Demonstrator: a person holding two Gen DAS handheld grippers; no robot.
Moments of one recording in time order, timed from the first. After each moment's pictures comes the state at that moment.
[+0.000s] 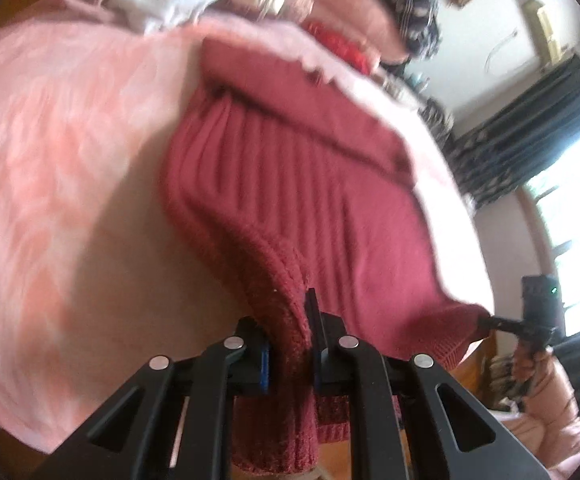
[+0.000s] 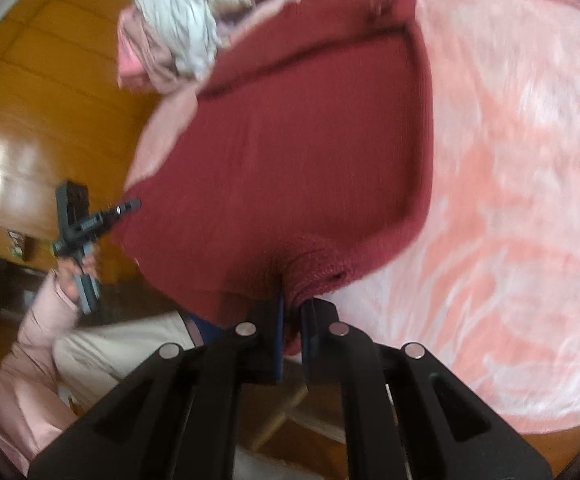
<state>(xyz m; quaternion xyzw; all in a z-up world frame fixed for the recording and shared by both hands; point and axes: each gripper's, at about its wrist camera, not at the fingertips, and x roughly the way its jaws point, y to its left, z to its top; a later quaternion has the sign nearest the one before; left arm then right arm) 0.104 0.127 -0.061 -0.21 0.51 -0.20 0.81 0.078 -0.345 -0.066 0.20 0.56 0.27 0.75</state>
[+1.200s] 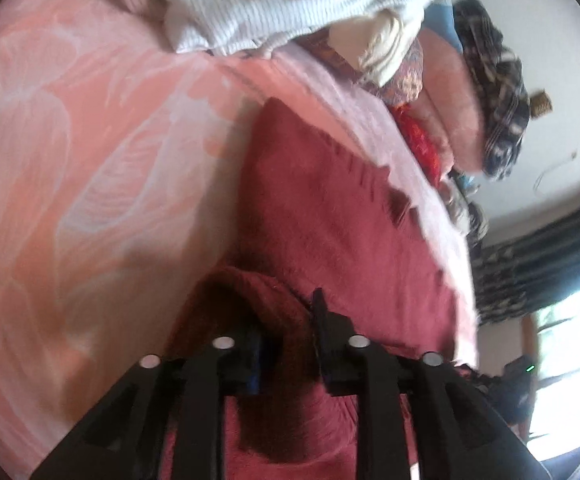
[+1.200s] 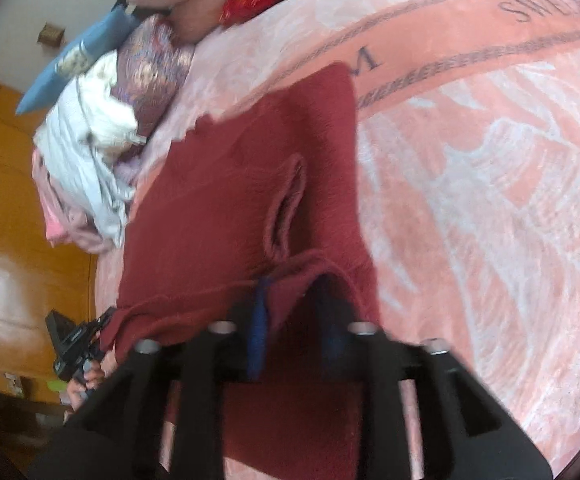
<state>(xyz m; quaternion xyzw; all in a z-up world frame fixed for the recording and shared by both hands) 0.310 0.159 -0.121 -0.35 0.47 -0.09 0.80 0.327 -0.390 -0.124 0.30 0.53 0.12 0.78</state>
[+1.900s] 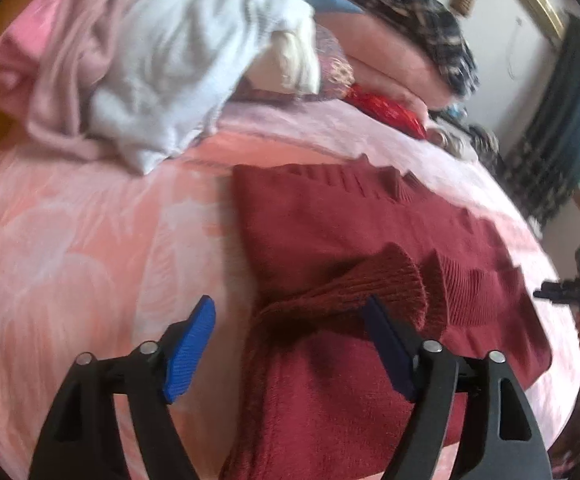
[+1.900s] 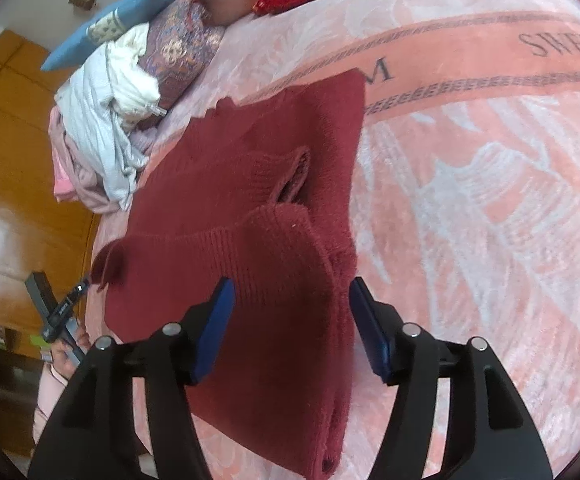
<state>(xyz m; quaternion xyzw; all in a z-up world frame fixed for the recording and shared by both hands) 0.292 0.133 -0.079 -0.07 0.42 -0.12 0.90 0.311 -0.389 -0.115 0.23 0.54 0.19 0.79</state>
